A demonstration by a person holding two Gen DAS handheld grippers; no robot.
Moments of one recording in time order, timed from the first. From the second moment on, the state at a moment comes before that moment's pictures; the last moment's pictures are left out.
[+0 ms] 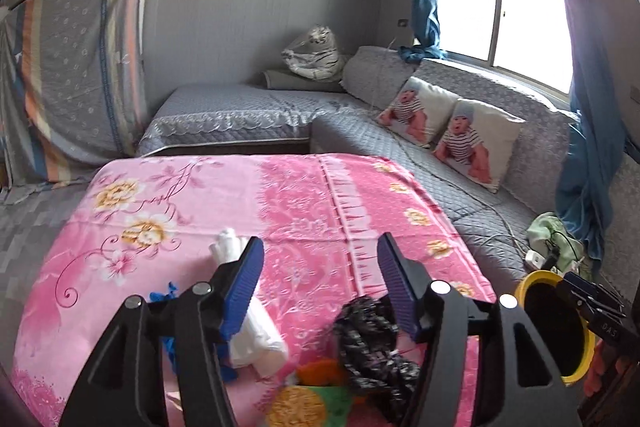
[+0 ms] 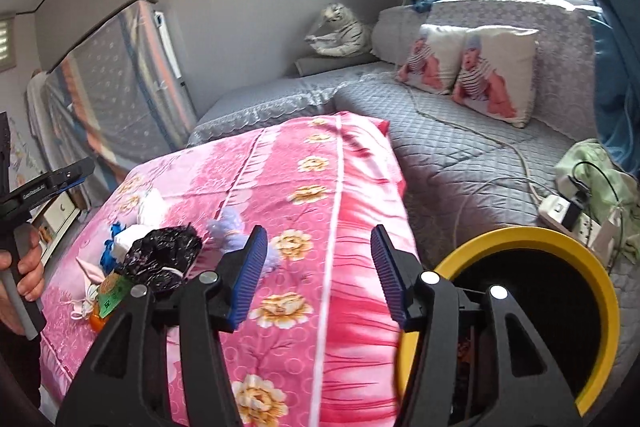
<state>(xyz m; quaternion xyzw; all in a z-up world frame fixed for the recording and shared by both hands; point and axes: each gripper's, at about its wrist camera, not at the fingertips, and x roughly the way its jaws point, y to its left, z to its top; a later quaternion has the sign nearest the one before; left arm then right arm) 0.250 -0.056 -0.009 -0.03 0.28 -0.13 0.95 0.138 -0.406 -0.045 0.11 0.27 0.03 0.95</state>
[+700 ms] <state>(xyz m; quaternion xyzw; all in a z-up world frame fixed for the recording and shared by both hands) 0.311 -0.019 -0.084 -0.03 0.38 -0.08 0.92 0.209 -0.312 -0.085 -0.03 0.35 0.07 0.93</state>
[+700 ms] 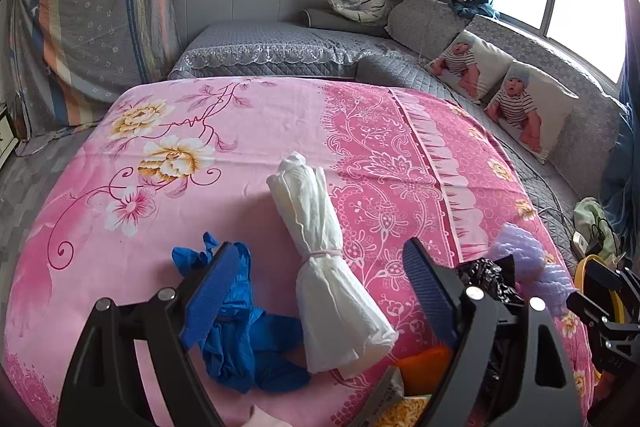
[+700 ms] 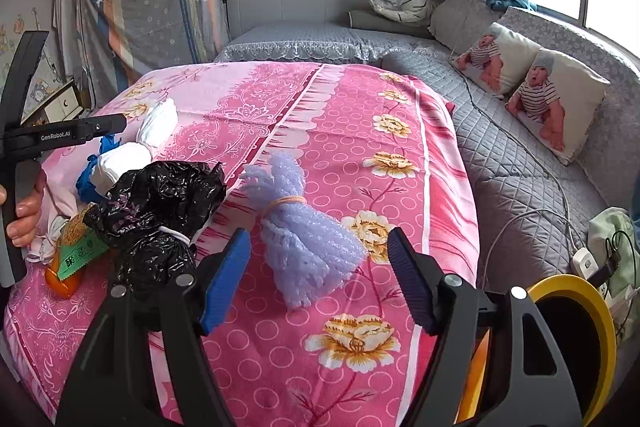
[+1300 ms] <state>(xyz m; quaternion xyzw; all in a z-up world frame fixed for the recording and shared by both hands) 0.338 -0.027 -0.111 -0.03 0.41 -0.06 0.91 0.238 -0.310 -0.109 -0.03 0.38 0.07 0.92</state>
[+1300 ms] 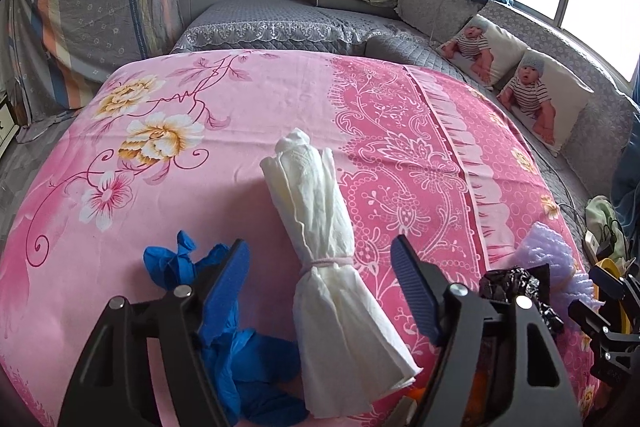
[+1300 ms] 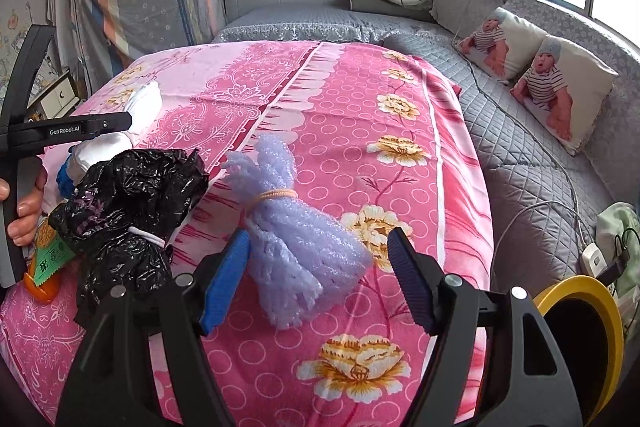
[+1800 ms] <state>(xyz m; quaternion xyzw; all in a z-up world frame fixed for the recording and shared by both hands) 0.339 -0.022 -0.114 -0.06 0.42 -0.07 0.90 0.244 -0.307 -0.112 -0.02 0.39 0.08 0.92</state>
